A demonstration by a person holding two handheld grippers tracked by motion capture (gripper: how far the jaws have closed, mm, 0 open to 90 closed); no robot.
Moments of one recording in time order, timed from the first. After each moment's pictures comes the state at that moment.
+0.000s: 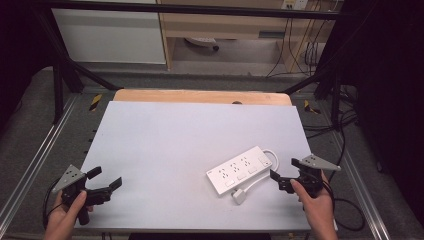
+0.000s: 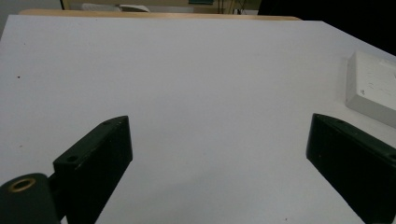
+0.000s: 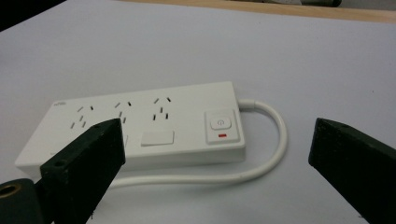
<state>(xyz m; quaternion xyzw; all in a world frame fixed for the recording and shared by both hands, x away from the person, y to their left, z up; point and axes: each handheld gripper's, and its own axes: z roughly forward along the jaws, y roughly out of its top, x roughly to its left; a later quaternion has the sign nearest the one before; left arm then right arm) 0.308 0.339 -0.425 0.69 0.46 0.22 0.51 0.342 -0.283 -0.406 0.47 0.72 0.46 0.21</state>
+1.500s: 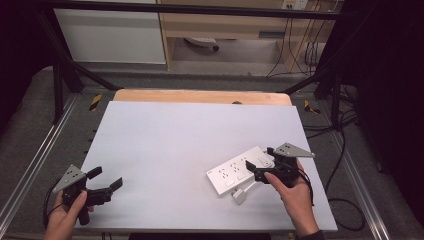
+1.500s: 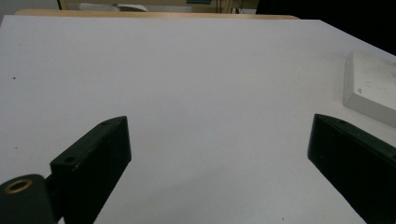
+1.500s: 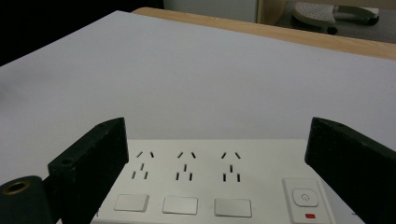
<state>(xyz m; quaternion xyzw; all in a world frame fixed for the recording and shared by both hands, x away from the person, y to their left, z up) 0.308 0.337 -0.425 0.70 0.46 0.22 0.51 0.359 -0.215 -0.378 0.42 0.74 0.48 0.20</state>
